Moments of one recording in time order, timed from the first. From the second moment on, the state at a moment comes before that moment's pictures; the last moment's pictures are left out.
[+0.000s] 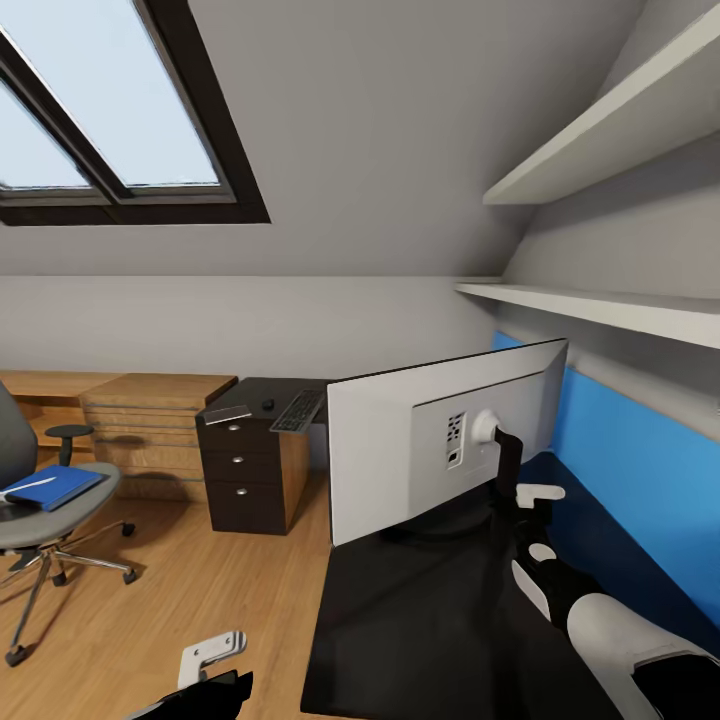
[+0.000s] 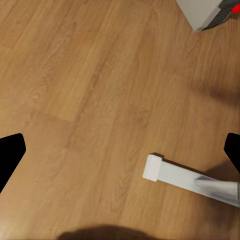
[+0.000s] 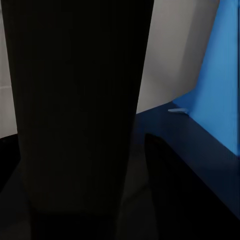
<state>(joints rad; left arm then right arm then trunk) 0.10 -0.13 0.06 -1.58 0.22 0.82 0.26 -0.79 -0.13 0.24 -0.25 -0.17 -0.41 -0.27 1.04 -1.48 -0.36</state>
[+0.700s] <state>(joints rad) 0.10 -0.13 0.06 -1.58 0.22 0.82 0.26 -0.79 -0.13 0.24 -0.25 -0.17 -0.41 -0.27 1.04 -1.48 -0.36</state>
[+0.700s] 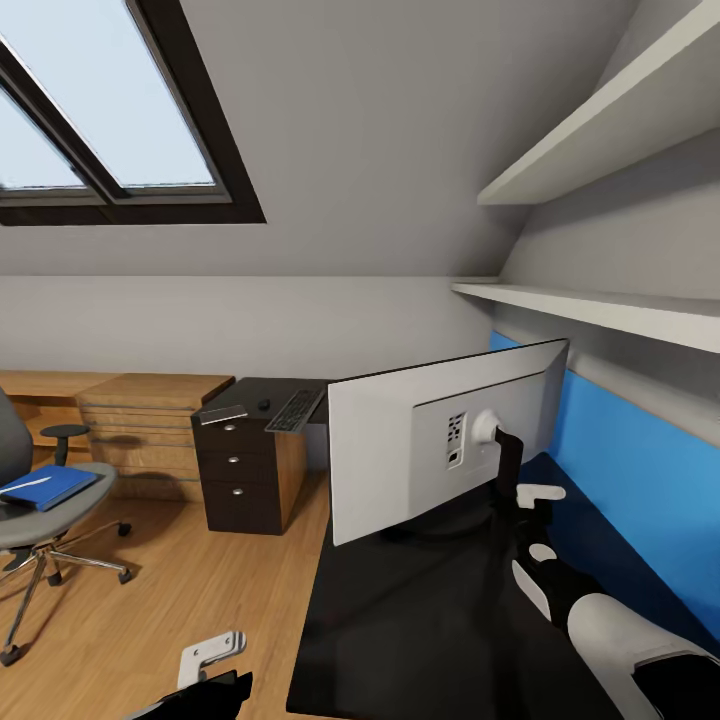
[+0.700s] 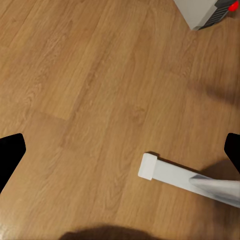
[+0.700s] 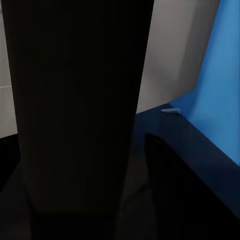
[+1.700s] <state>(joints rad) 0.10 -0.13 0.06 -1.58 0.22 0.82 0.26 -0.79 -0.13 0.24 -0.25 -0.17 -0.41 -0.27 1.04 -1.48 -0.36</state>
